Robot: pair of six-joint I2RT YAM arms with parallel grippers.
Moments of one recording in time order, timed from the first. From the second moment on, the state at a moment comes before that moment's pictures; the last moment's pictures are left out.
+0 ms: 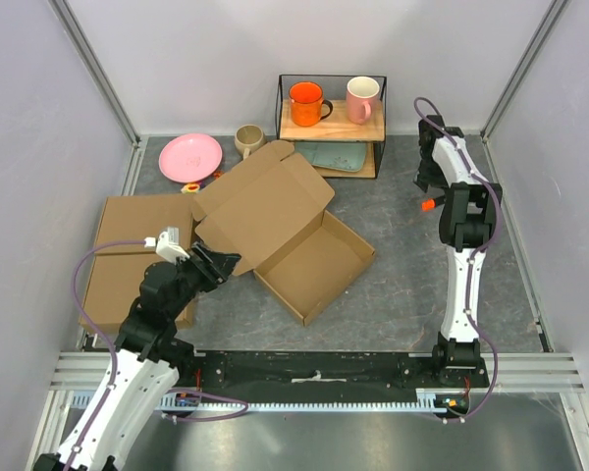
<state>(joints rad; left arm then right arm) -0.34 0.37 0.39 -0.31 0.07 -0.85 -0.03 2.49 2.25 -1.06 0.48 0.47</state>
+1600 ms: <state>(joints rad) -0.34 0.27 0.45 -0.42 0.02 -0.85 0.52 1.33 1.21 -0.48 0.20 0.57</state>
